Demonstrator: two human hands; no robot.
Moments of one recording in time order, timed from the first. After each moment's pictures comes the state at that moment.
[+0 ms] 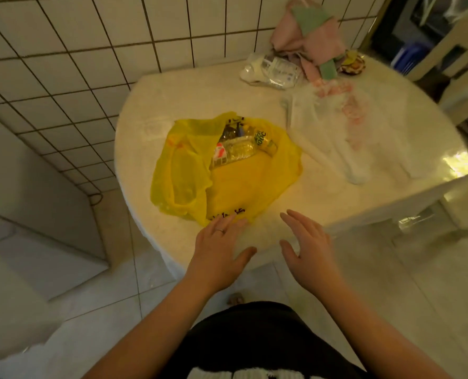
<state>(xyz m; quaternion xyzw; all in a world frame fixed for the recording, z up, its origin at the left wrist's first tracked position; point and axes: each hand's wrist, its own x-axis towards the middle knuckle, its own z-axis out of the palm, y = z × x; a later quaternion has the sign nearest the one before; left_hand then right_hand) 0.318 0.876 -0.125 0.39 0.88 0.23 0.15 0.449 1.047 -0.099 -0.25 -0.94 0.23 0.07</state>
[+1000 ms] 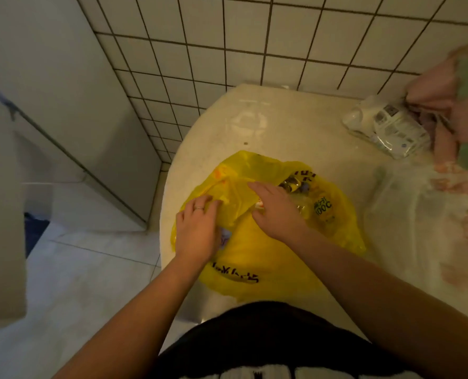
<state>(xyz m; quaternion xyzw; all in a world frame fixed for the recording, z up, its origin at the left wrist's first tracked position) 0.174 0.931 -0.123 0.06 0.99 0.12 0.03 0.138 1.130 -0.117 0.10 -0.96 0.25 -0.08</state>
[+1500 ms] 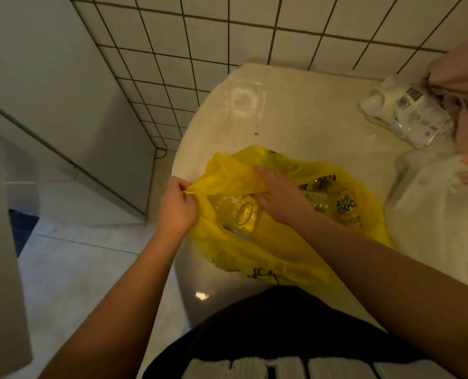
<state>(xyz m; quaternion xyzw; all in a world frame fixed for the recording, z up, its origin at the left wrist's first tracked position) 0.094 0.864 -0.128 -0.16 0.89 0.43 0.06 0.082 1.097 -0.134 0.05 -0.96 0.24 -0.13</state>
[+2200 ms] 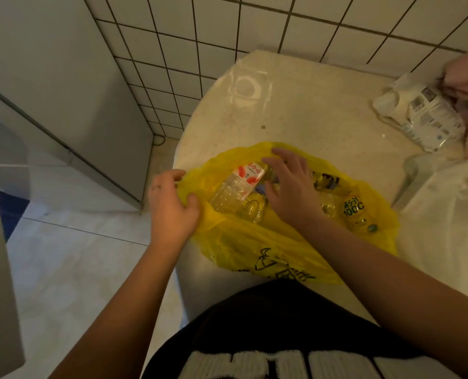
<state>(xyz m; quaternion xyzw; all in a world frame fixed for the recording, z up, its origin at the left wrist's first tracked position) 0.115 0.850 -0.125 -0.11 0.90 0.42 -0.04 0.086 1.089 -0.124 0.11 -0.96 0.24 0.10</state>
